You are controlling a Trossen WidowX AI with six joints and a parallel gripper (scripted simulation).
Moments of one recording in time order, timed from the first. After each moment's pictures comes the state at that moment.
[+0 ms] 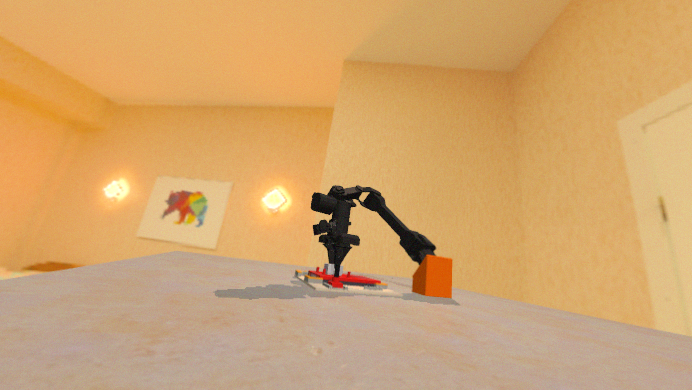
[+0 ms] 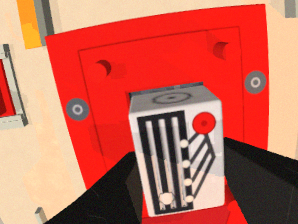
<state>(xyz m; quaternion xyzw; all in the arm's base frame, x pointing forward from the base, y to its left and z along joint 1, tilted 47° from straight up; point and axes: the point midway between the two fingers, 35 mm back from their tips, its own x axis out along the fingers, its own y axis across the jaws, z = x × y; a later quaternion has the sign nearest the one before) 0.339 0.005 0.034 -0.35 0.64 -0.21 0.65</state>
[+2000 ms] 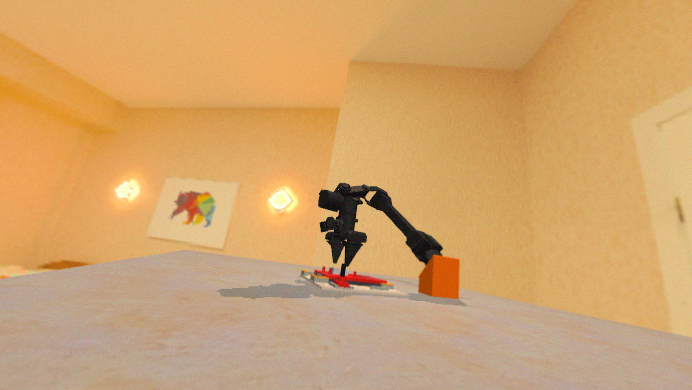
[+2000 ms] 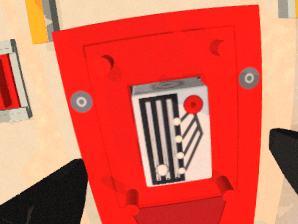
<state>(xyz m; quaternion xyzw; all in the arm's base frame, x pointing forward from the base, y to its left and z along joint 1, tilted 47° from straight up) 0.337 0.012 0.039 -0.36 0.64 -0.21 0.65</state>
